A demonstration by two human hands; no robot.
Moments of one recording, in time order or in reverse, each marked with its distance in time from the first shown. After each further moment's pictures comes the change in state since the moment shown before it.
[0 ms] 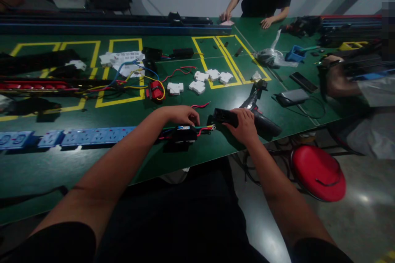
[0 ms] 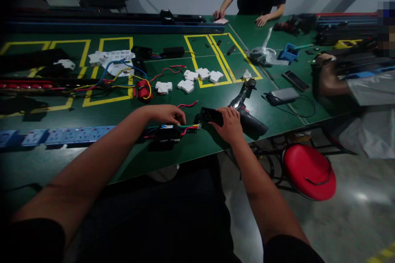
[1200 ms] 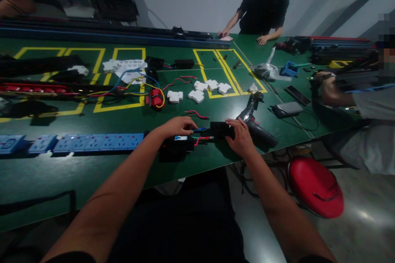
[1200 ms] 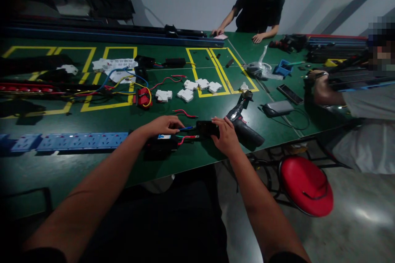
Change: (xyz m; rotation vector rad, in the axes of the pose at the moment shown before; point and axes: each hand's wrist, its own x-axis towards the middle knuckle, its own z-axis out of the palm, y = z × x) left_hand -0.004 -0.038 0.028 0.233 0.302 0.186; right_hand -0.004 0.008 0.003 0.152 0.079 -0.274
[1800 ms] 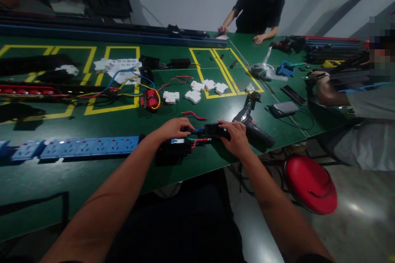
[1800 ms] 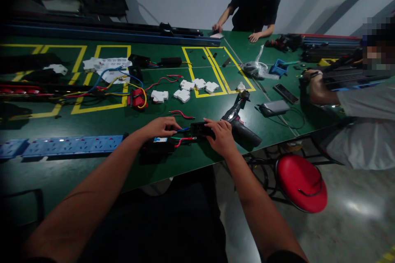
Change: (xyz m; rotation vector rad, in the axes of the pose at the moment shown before) left_hand 0.000 -0.006 0.006 -0.039 0.063 0.056; right_hand 0.007 -0.012 -0.004 -0.048 -0.095 0.069
